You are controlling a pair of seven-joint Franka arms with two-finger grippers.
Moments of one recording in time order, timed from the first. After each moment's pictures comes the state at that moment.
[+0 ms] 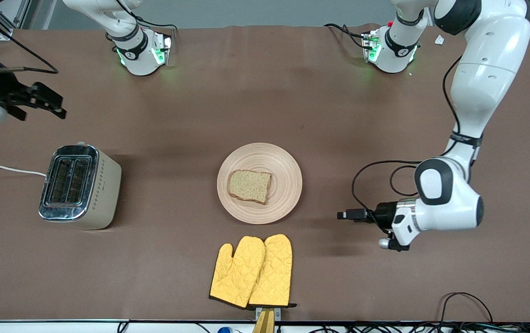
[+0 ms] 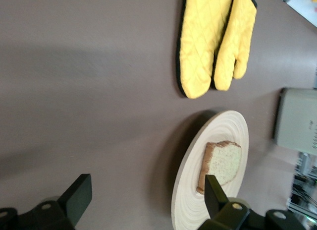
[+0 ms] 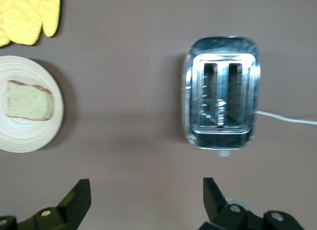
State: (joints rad) left arm 0.06 0.79 -0.32 -1.40 -0.60 2.12 0.19; right arm 0.04 -0.06 0.03 -1.65 0.07 1.58 0.08
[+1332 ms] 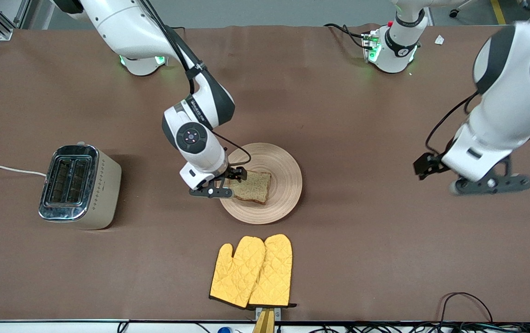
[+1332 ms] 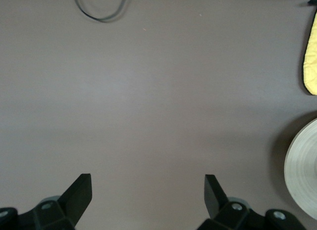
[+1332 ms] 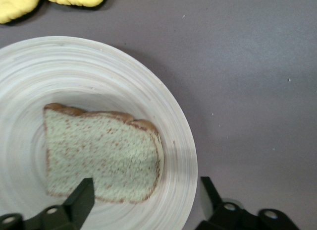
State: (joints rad) left arm 0.01 0.24 -0.32 -1.38 0.21 1.67 -0.32; right arm 0.57 0.62 0.03 -1.60 0.05 2.23 0.64
